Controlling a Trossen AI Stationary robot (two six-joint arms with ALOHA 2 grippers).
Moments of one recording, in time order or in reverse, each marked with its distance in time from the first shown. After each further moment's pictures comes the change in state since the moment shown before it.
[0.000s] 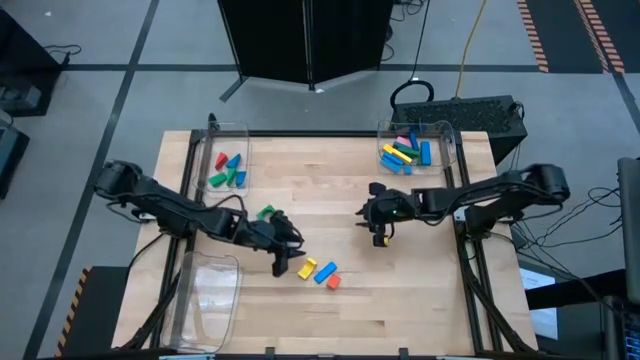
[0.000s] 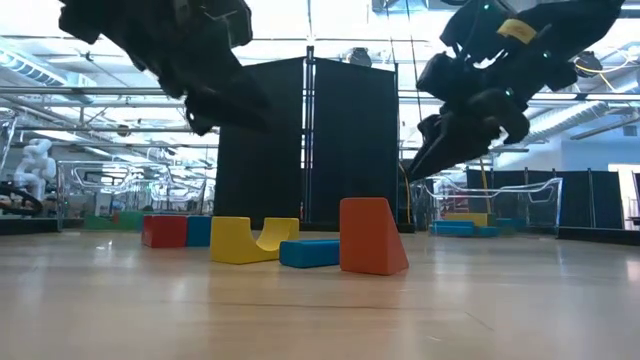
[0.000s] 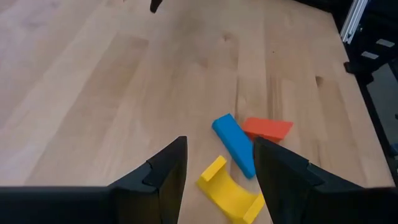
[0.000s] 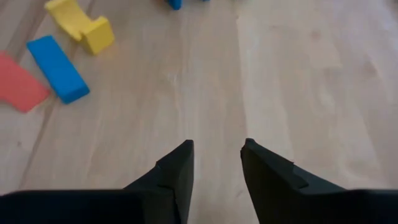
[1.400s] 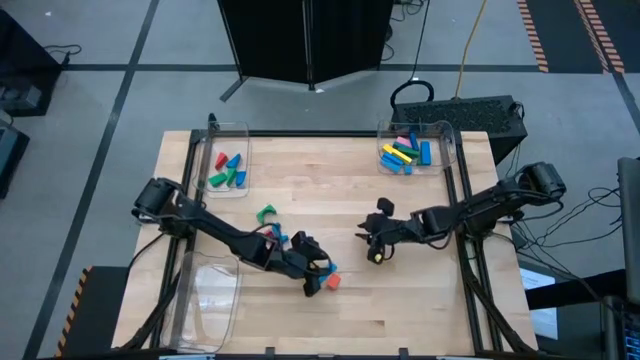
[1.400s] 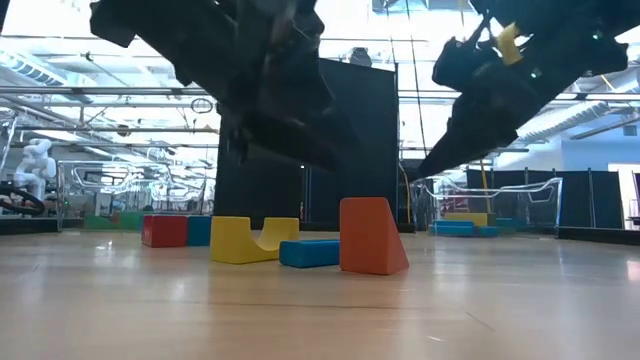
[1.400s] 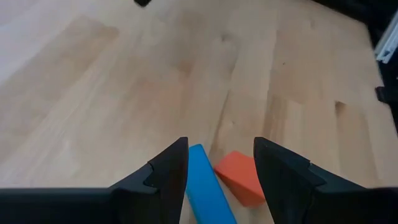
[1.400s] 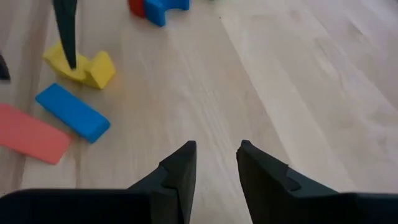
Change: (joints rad) left arm -0.094 0.403 0.286 0.056 -0.167 -0.178; right arm 0.256 0.043 0.000 0.017 0.320 0.441
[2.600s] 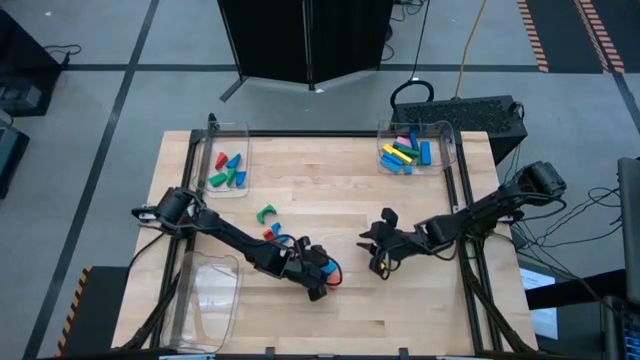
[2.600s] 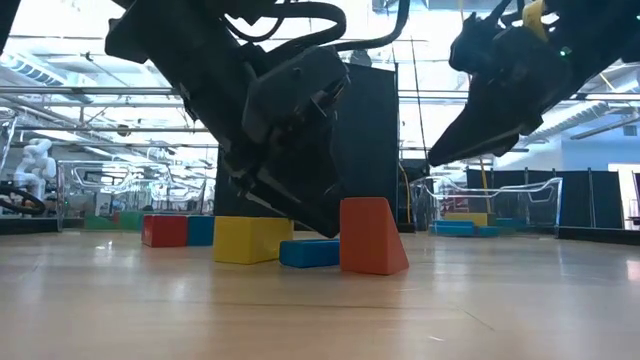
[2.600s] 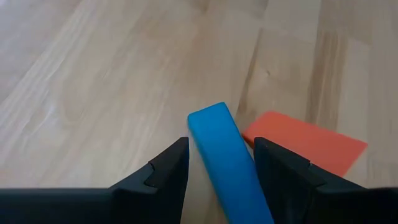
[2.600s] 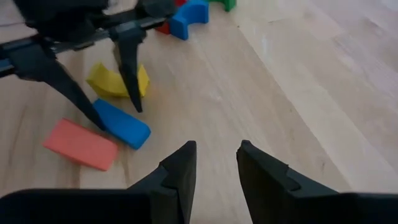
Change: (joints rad) left arm -0.010 0.163 0.139 -0.209 0.006 -0.005; right arm 0.130 0.000 0.000 0.015 0.099 0.188
